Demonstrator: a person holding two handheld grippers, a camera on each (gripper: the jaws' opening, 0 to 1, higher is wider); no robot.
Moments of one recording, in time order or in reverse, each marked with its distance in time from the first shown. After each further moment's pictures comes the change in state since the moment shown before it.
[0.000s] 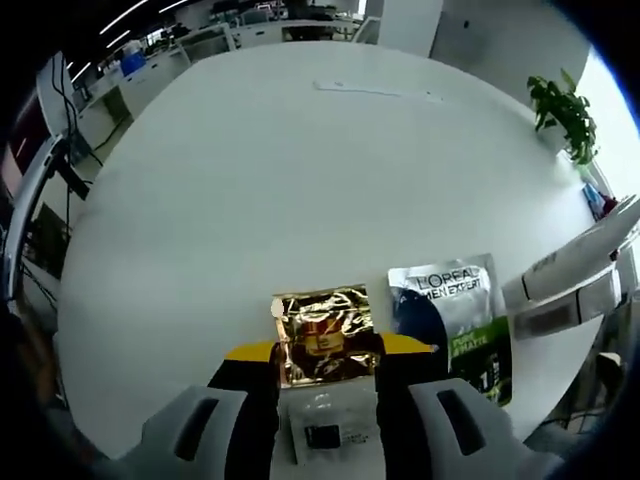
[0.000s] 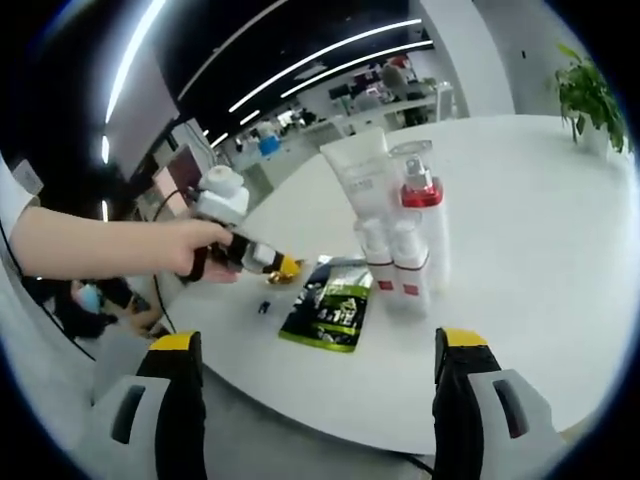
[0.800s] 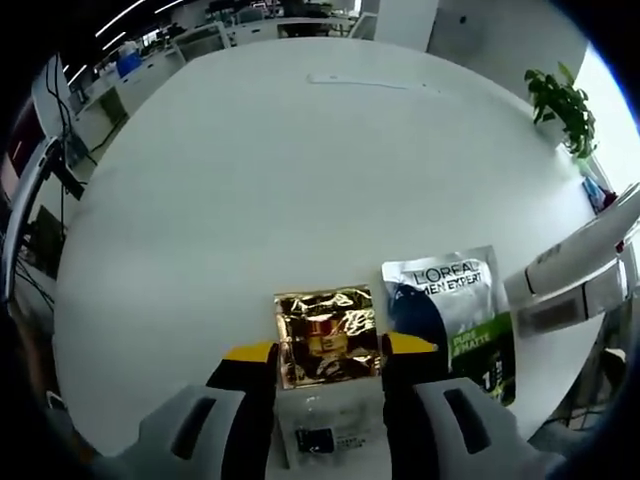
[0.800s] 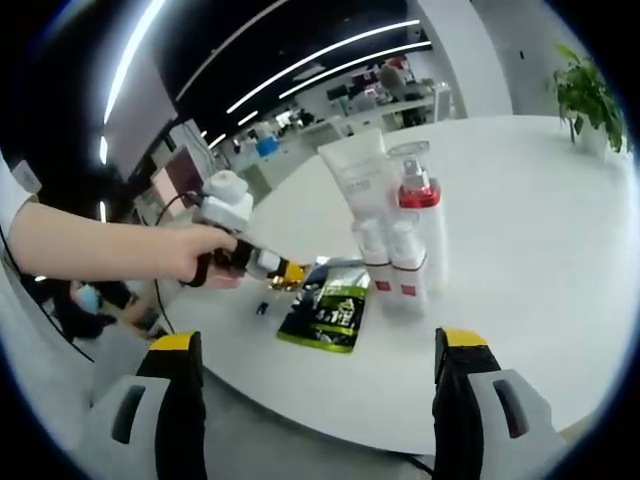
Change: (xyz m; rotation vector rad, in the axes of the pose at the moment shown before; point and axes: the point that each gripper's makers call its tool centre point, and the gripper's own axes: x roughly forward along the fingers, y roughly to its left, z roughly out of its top) left arm 0.006 -0.001 -0.003 0.010 0.010 -0.001; right arm -0.001 -0.002 -0.001 0.002 -0.001 -0.011
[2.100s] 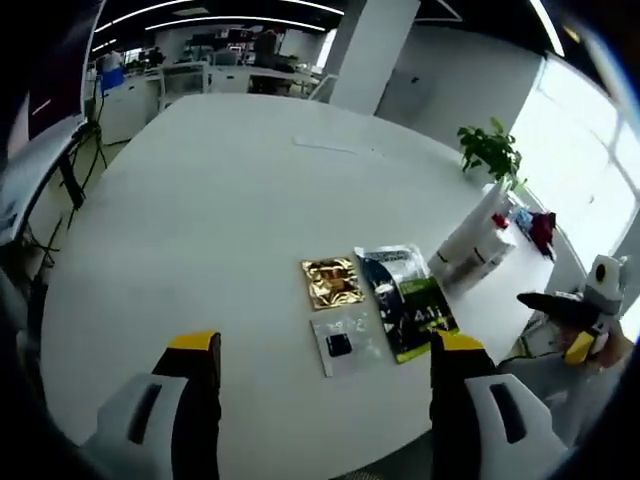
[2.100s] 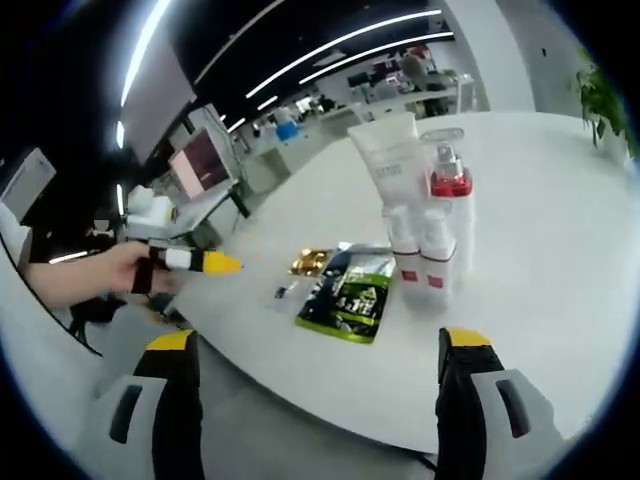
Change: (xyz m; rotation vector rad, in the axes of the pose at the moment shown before) left arm -0.093 0.053 -0.047 -0.008 -0.258 -0.295; right arm 0.011 0.013 -0.012 -0.045 0.069 0.092
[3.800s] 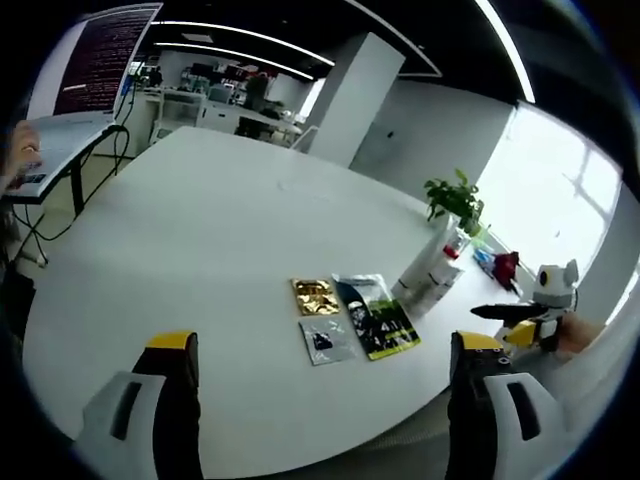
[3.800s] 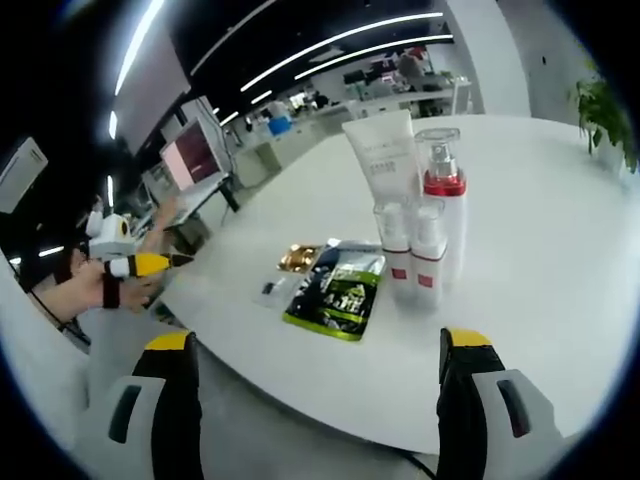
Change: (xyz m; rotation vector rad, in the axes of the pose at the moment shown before) left arm -0.050 0.006 0.001 -0.068 -0.239 -0.143; right arm -0.004 -0.001 -0.001 -0.024 0.017 -0.054
